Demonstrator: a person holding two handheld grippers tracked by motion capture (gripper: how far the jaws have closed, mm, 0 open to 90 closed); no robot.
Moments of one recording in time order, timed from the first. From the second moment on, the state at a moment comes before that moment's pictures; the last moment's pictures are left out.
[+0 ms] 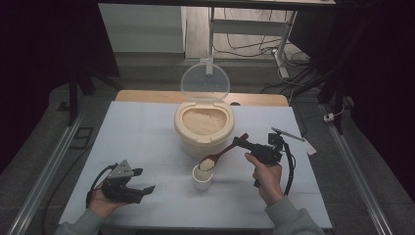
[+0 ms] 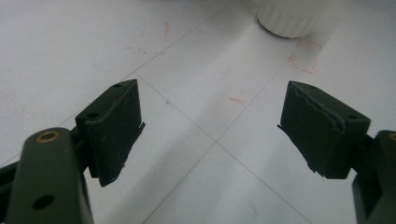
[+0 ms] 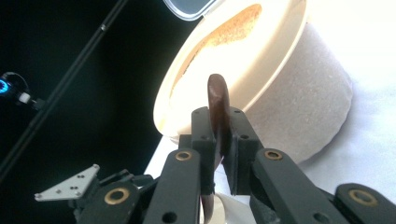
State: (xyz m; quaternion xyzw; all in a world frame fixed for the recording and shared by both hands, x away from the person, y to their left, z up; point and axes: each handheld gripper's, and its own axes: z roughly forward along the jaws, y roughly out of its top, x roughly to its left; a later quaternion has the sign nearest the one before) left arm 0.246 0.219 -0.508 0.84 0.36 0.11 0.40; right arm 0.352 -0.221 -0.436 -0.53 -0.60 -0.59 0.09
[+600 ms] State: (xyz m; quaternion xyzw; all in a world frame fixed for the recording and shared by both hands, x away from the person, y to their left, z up) left arm 0.246 0.218 -0.510 0.84 0.36 0.11 0.39; right arm 0.342 -0.212 -0.420 -0.49 -0.64 -0.59 0.03
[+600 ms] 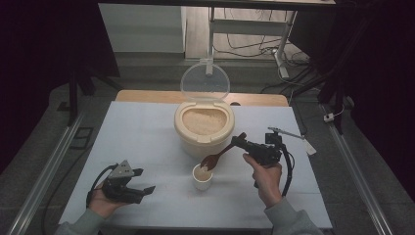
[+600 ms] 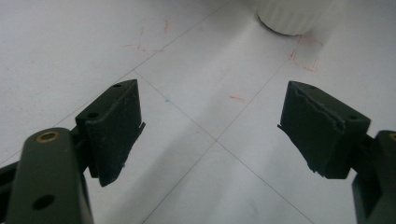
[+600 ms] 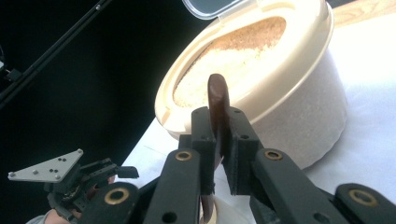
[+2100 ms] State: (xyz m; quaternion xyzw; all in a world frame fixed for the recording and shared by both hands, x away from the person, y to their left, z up) left arm 0.247 0.218 -0.510 0.84 0.36 0.11 0.39; right arm 0.330 -0.252 -0.399 -0.41 -0.67 -0.62 -0.01
